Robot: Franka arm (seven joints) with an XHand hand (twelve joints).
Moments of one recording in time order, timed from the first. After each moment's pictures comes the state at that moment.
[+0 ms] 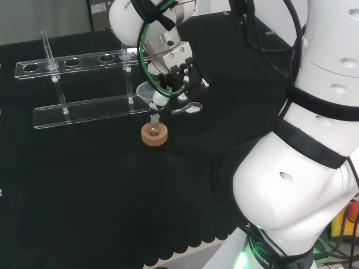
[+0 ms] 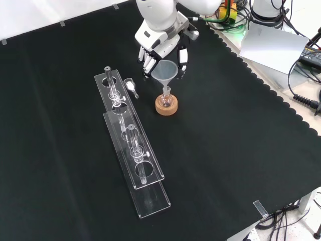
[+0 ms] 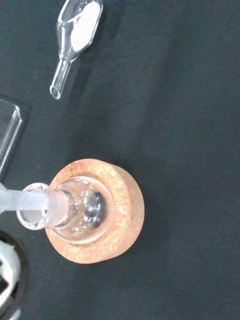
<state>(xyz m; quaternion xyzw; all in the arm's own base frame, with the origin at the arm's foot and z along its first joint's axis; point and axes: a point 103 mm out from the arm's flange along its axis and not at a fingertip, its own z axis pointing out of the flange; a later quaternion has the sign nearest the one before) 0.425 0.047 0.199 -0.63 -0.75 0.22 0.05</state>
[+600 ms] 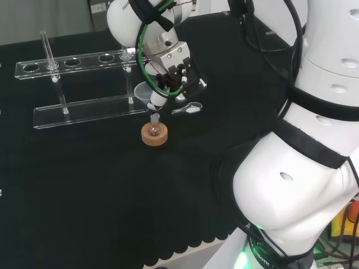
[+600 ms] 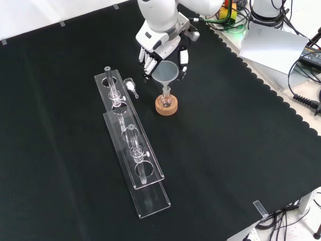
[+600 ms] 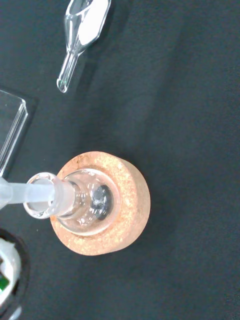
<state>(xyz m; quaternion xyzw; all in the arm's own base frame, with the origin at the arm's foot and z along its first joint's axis) 0.427 0.055 0.201 -0.62 -0.75 0.22 0.04</state>
